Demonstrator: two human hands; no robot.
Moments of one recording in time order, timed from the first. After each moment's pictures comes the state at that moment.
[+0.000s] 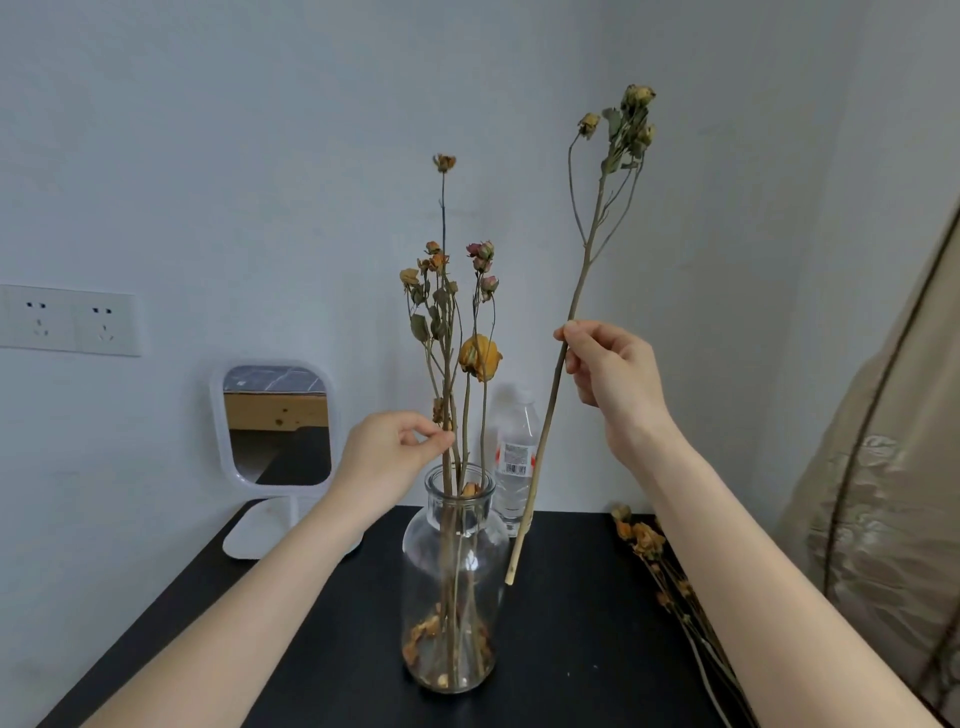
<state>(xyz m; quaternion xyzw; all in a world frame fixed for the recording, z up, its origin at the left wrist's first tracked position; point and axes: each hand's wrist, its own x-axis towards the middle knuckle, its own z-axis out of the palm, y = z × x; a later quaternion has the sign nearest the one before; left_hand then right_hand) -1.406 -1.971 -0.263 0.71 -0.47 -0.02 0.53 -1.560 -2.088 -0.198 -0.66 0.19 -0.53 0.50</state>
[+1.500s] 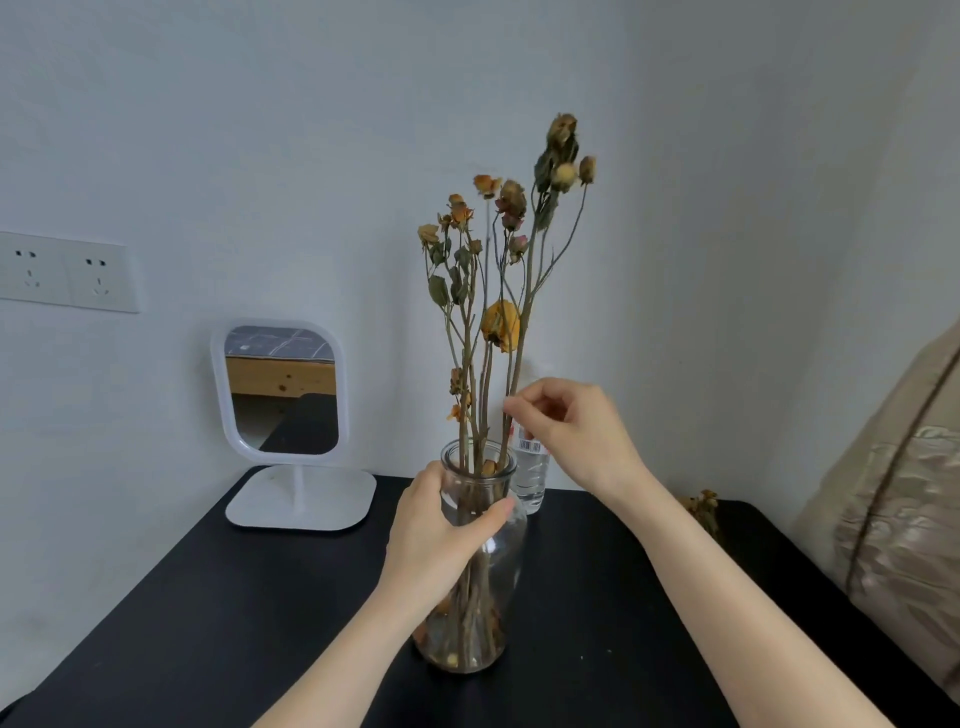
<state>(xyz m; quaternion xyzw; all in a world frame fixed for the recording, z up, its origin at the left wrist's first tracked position) -1.426 -1.990 -0.360 0.68 -0.42 -0.10 0.60 -1.531 -2.085 -0.260 -0.84 0.21 -0.39 0.31</state>
